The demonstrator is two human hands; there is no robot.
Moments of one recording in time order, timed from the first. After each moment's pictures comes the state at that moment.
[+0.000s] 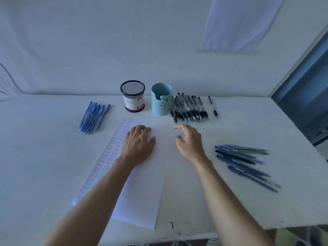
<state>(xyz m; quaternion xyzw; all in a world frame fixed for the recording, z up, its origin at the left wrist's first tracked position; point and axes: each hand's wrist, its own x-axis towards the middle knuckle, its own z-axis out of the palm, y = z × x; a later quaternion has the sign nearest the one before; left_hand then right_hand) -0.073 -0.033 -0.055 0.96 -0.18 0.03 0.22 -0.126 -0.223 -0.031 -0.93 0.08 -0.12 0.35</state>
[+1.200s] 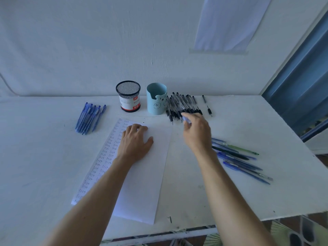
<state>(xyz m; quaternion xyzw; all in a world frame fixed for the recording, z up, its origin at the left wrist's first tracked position) -0.074 -0.033 -0.055 0.96 -0.17 0.03 0.23 -0.130 -0.235 0.006 -0.93 0.13 -0.24 0.26</state>
